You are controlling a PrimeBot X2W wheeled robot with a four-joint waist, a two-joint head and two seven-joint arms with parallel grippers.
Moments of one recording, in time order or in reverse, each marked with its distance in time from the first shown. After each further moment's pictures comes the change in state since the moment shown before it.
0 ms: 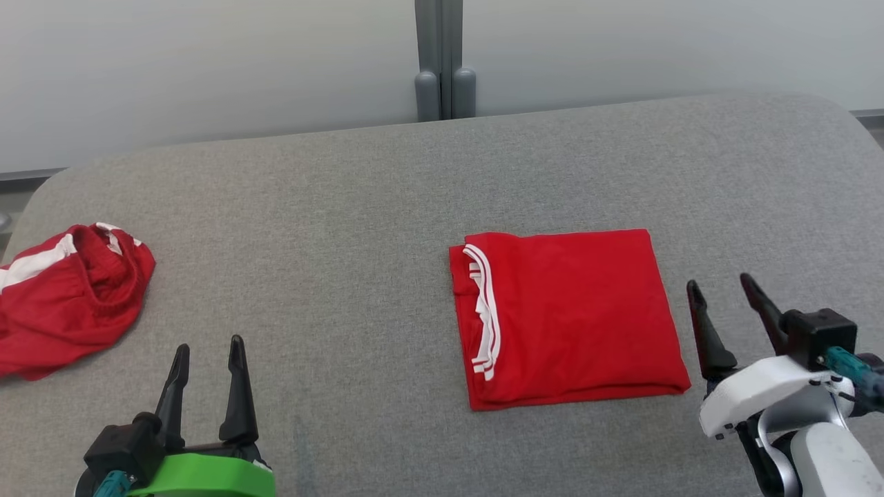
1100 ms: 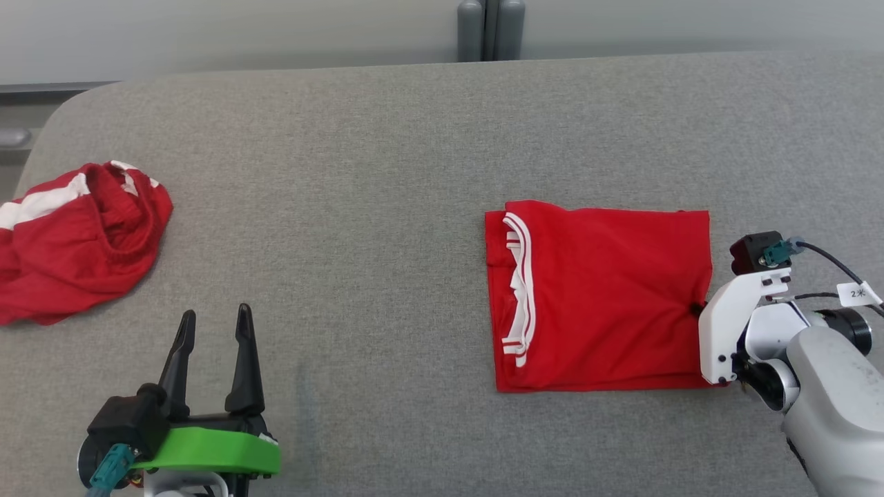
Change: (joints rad) left arm -0.058 0.000 -0.020 -0.016 0.015 -0.009 0.000; right arm -0.373 -0.145 0.224 0.485 0.219 0.000 0.577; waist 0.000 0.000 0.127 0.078
